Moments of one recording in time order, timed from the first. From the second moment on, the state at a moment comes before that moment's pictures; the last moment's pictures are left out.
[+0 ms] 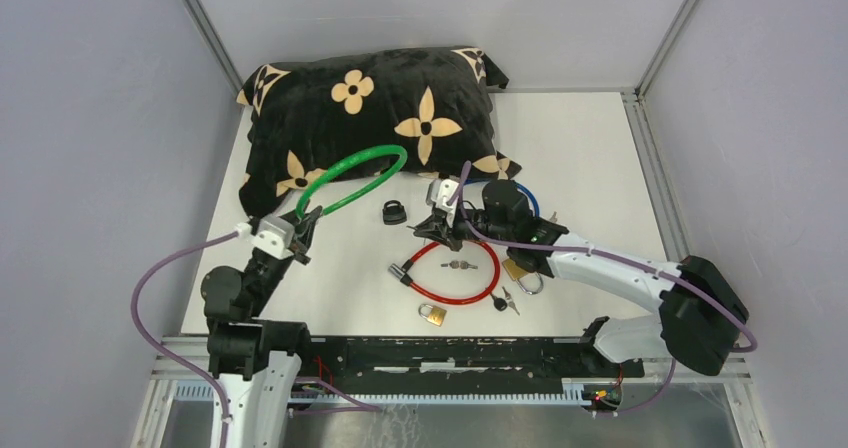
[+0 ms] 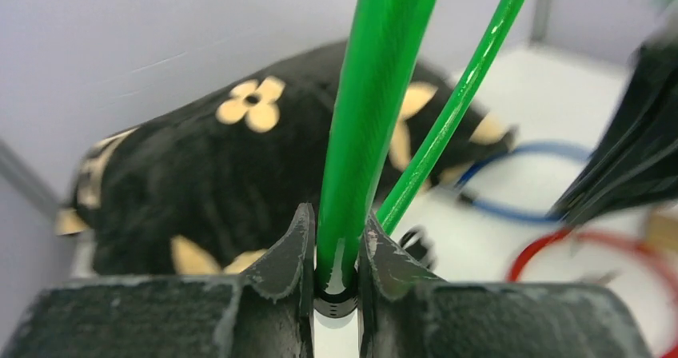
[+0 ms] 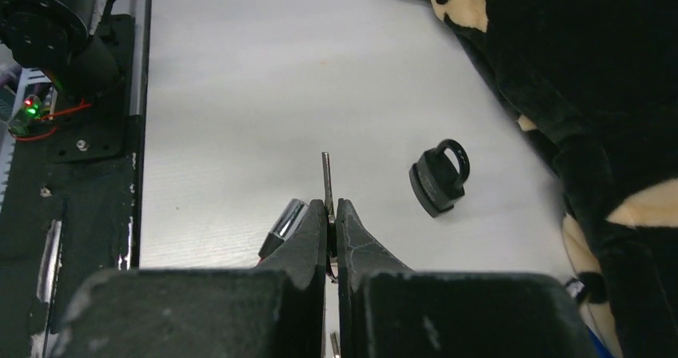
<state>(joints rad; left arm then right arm) -0.04 0.18 0.51 -0.06 0.43 -0.01 0.85 1.36 0.81 0.29 -0.51 -0.20</state>
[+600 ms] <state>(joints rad) -0.04 0.12 0.23 -0.42 -0.04 1.23 0.83 1.12 0.65 0.16 -0.36 -0.29</state>
